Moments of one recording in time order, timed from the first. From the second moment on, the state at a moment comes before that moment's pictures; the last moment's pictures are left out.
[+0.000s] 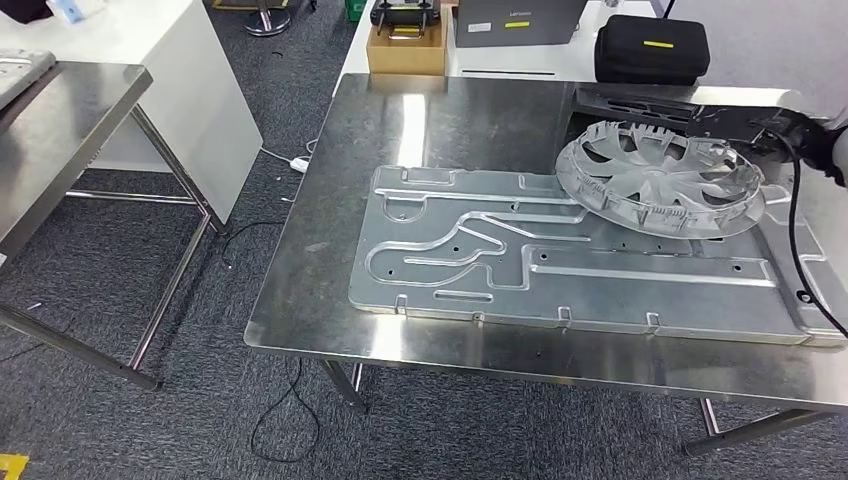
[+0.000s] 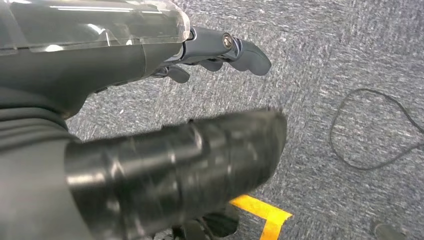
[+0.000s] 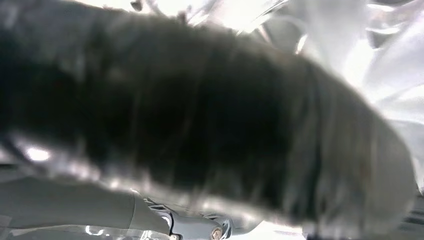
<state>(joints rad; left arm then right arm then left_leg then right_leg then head) -0.09 -0.10 1.26 -0.23 -0.88 0.28 -0.39 -1.38 -0.52 0.31 -0.46 0.77 0.71 -0.05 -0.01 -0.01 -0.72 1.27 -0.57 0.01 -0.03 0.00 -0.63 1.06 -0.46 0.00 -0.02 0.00</state>
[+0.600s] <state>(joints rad) -0.10 -0.11 1.28 -0.23 -0.87 0.30 -0.36 -1.29 -0.52 0.53 -0.42 0.72 0.06 0.00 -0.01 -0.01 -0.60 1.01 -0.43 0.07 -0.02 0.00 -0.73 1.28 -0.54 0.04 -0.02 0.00</state>
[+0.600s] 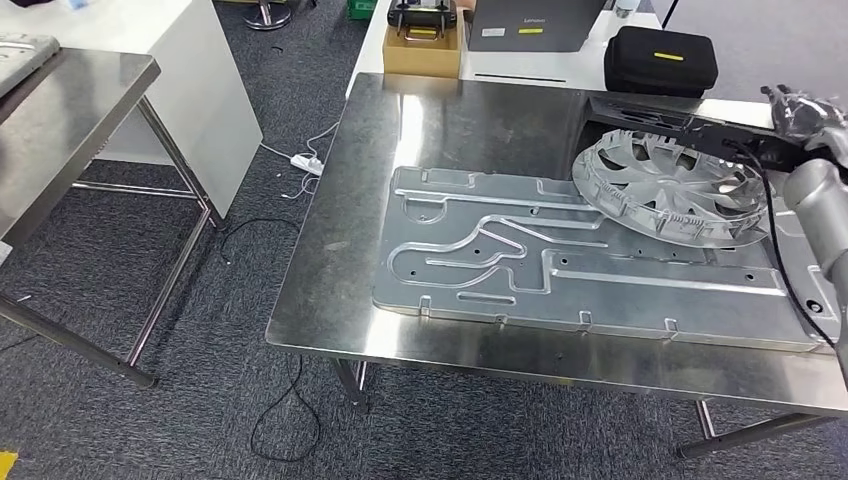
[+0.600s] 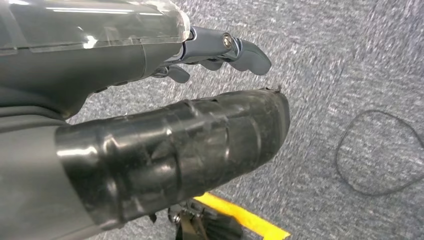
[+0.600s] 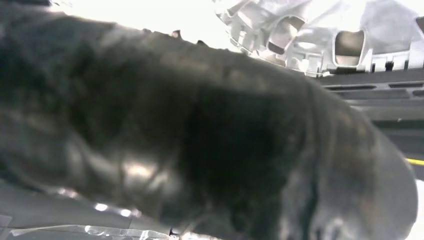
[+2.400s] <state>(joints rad) -0.11 -0.13 1.29 -0.23 -0.89 0.29 -0.34 -1.07 -0.45 0.42 -0.98 0.81 -0.05 0.01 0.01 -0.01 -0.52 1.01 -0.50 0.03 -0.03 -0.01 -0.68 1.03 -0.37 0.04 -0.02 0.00</state>
